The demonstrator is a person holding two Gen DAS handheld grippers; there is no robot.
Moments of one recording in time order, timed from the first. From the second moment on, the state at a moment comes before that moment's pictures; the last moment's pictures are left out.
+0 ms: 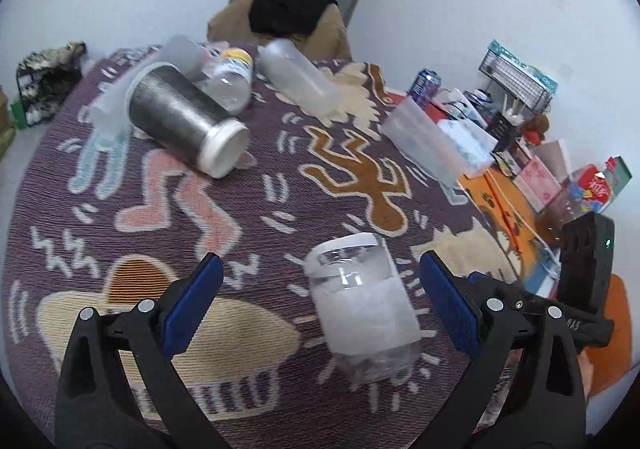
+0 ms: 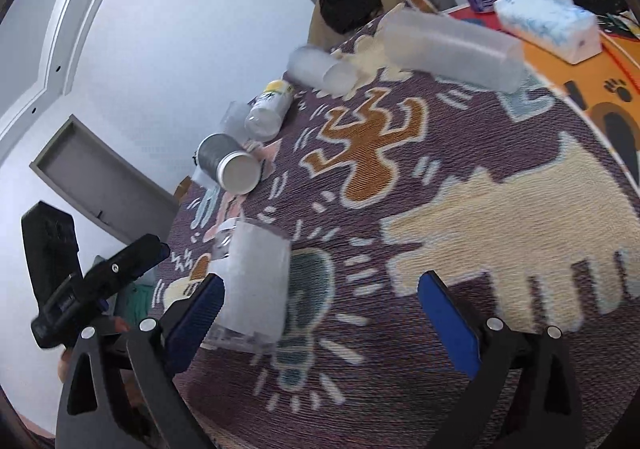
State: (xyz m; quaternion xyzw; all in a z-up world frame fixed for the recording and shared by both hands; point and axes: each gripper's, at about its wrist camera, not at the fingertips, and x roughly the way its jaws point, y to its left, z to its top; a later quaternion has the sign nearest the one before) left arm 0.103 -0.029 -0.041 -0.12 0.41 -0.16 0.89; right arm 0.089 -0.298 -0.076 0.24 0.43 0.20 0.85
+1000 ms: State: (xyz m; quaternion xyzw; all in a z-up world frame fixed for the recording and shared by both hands) left arm 0.175 -0.069 -0.105 -0.19 0.57 -0.21 0.77; right arm 0.058 -0.345 -0.090 0.24 0.43 0.14 0.86
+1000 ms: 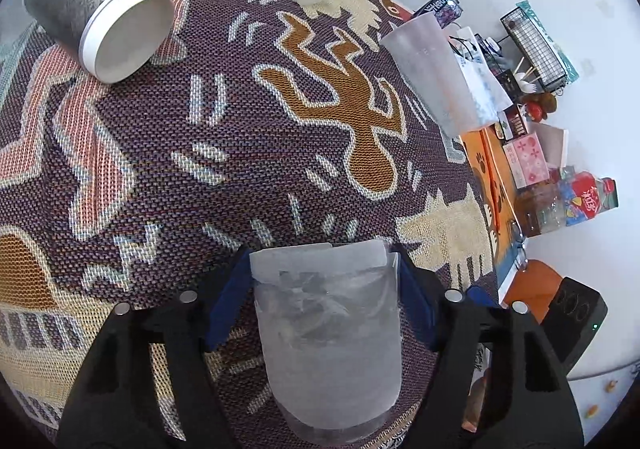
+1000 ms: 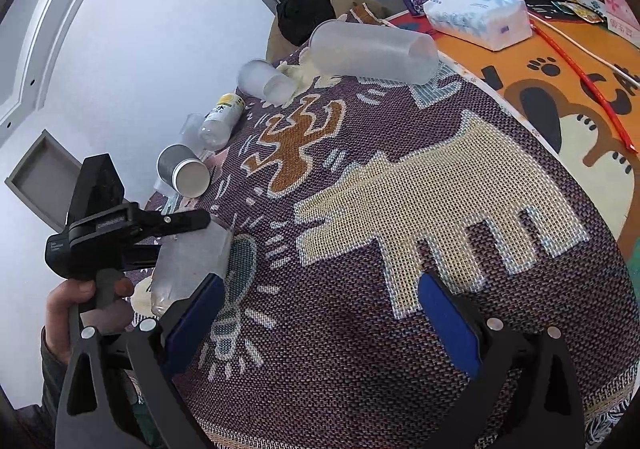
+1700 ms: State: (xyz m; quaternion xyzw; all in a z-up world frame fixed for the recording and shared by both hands) left arm 0.112 -0.085 -0.004 -0.04 0.36 -0.21 0.91; right arm 0.054 -0.333 -0.072 0.19 0.40 0.14 0.89
